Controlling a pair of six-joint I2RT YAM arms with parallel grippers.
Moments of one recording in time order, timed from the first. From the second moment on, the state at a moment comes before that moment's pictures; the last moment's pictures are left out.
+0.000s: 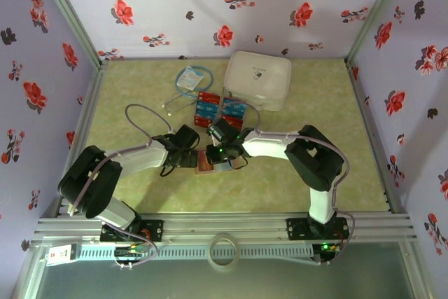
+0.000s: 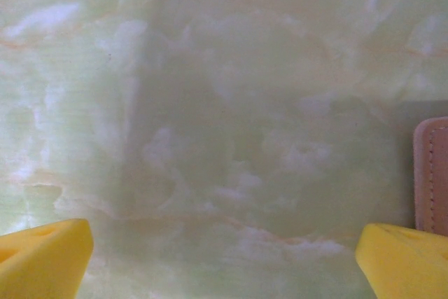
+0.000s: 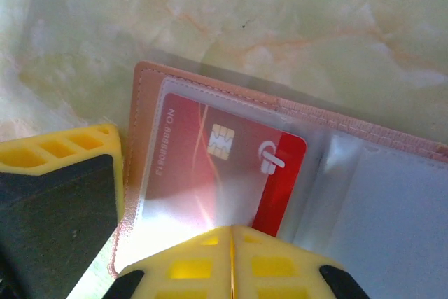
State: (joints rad) left arm -0.69 1.53 0.75 -0.52 -0.31 -0.59; right arm 0.90 1.88 1.12 -0.27 -0.24 0.60
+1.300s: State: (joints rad) left arm -0.83 1.46 0.84 -0.52 -0.23 -0.73; right arm 0.68 1.77 1.01 -0.28 -0.35 0.51
